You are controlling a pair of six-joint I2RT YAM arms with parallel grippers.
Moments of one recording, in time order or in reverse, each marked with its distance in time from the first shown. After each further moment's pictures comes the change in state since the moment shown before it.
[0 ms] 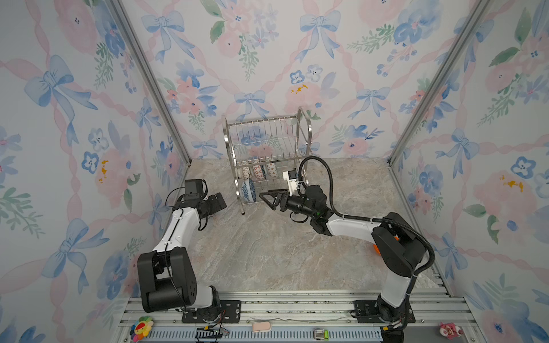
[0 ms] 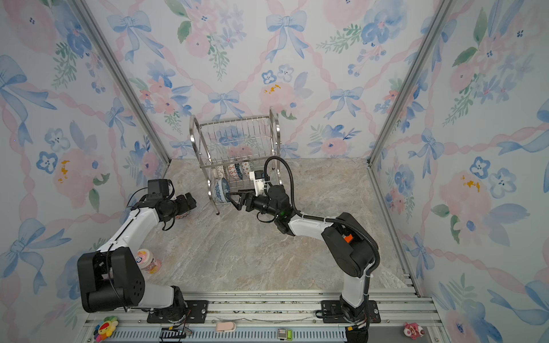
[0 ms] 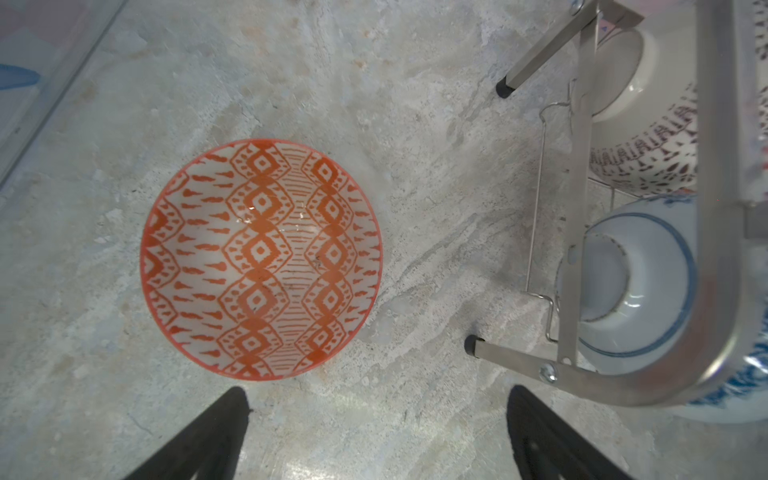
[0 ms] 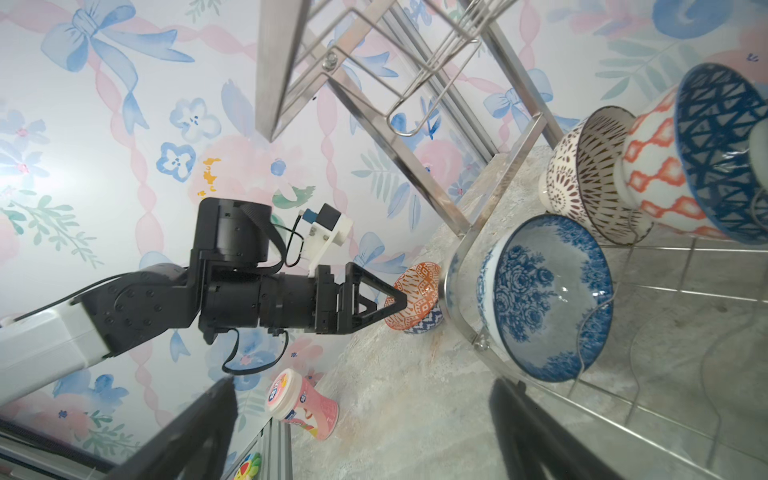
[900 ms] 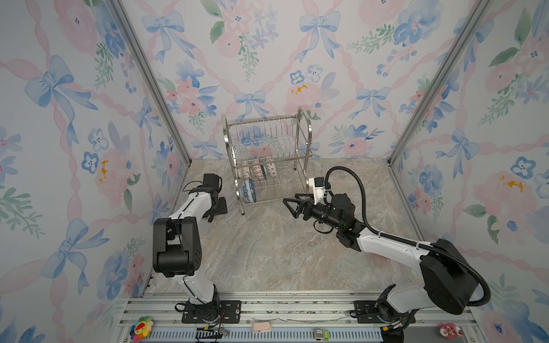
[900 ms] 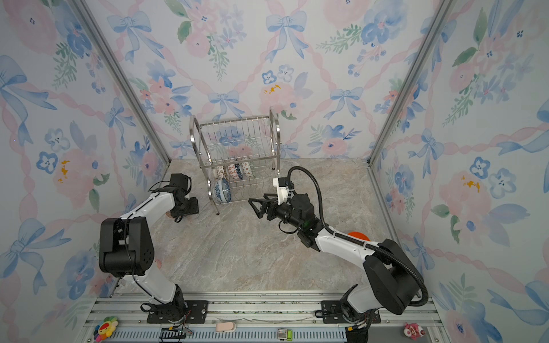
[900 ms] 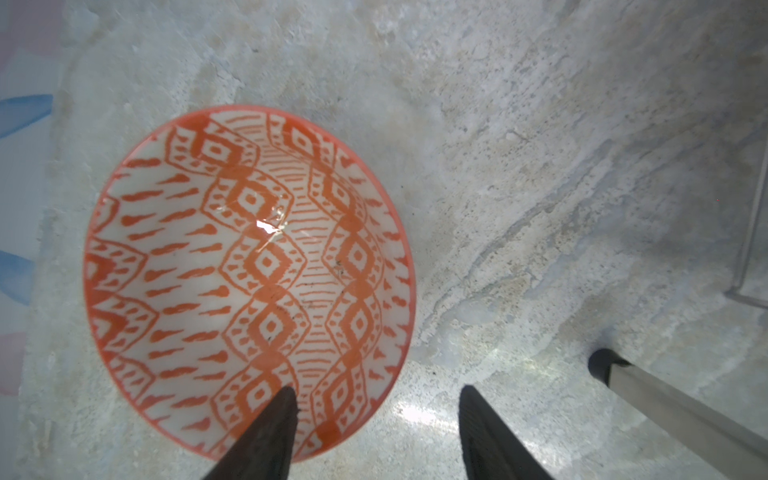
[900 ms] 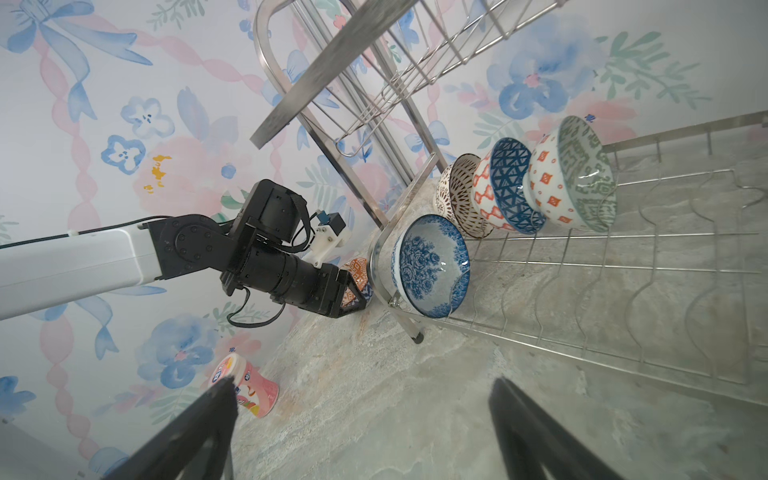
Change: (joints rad) left arm -0.109 0.262 0.162 -0.141 -0.231 0.137; right arm -0.096 -0.371 -0.294 -0.157 0.130 -0.130
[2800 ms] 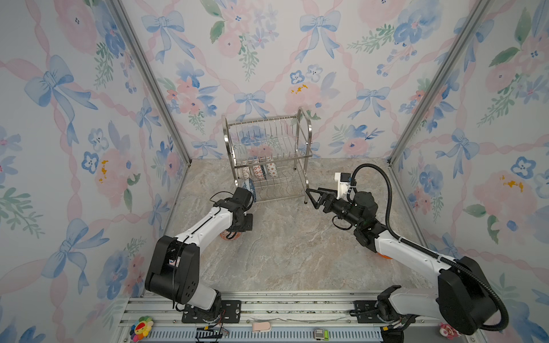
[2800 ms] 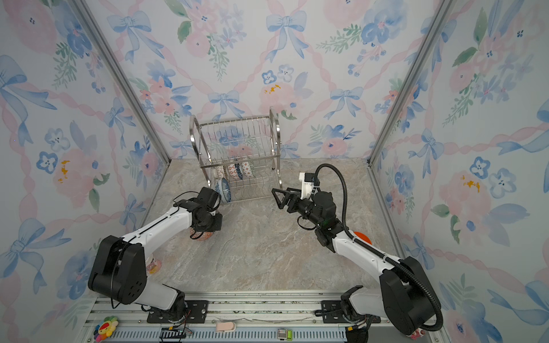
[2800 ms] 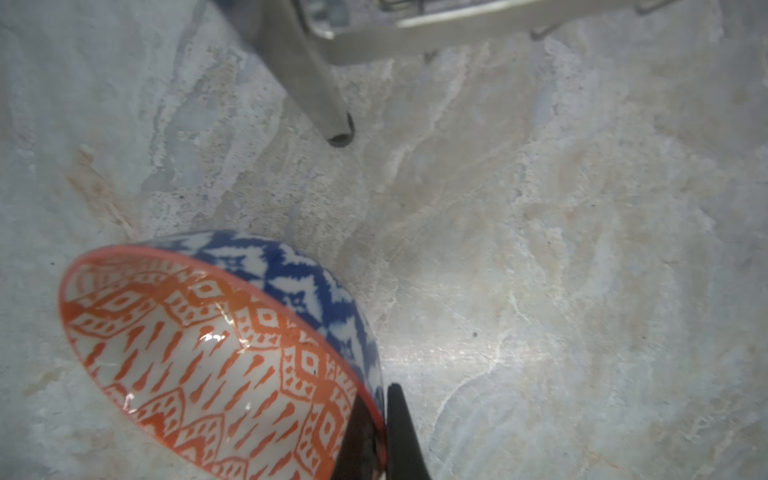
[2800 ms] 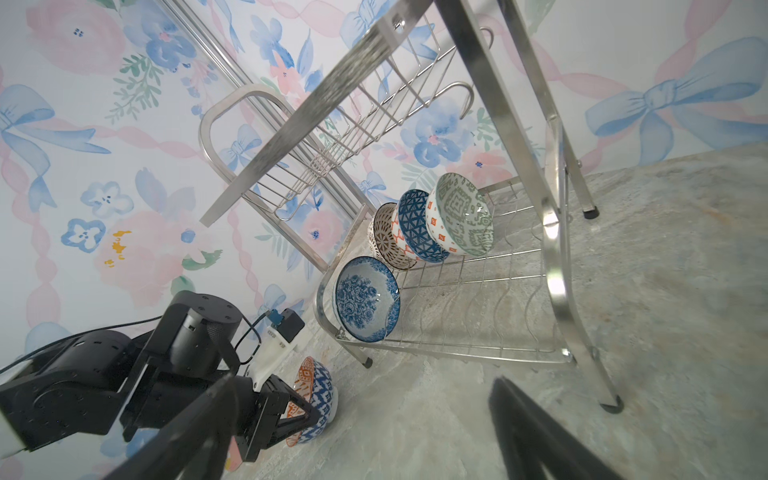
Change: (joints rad) left arm -0.431 -0.217 -0.179 -0.097 0.065 -0.151; right arm -0.190 -0.164 -0.080 -0.085 -0.008 0.039
